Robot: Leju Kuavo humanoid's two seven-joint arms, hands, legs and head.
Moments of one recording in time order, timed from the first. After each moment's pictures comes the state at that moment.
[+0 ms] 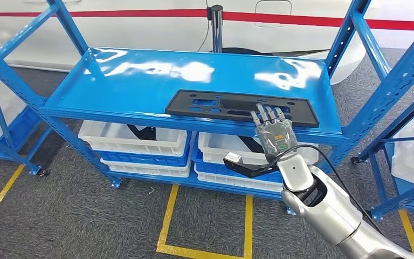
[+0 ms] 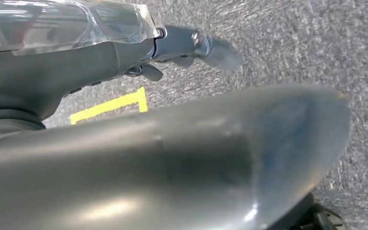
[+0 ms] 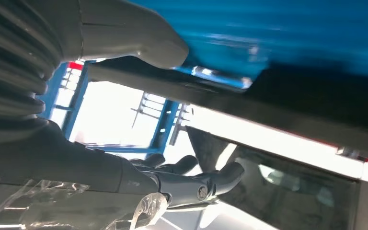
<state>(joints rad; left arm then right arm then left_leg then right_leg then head) -0.18 -0.19 1.11 -0.14 -1.57 0.12 -0.01 -1.03 -0.21 1.04 -1.54 1.22 0.28 0.47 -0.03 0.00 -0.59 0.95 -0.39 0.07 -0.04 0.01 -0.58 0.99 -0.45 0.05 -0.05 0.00</state>
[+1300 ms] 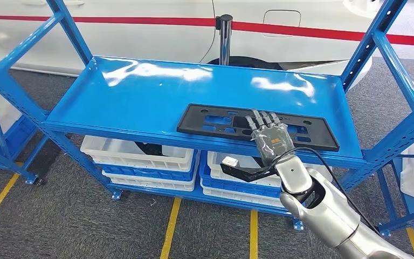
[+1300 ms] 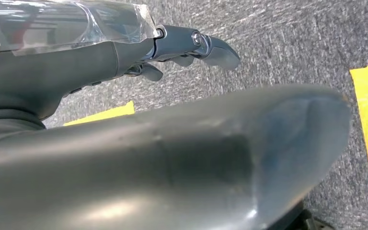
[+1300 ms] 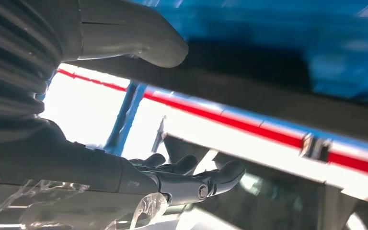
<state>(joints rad) -0.18 -0.19 1.12 -0.14 -1.57 0.12 -0.01 -1.01 -0.21 1.04 -1.54 1.14 0.27 0.45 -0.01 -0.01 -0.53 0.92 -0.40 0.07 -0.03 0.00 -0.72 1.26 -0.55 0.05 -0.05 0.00</state>
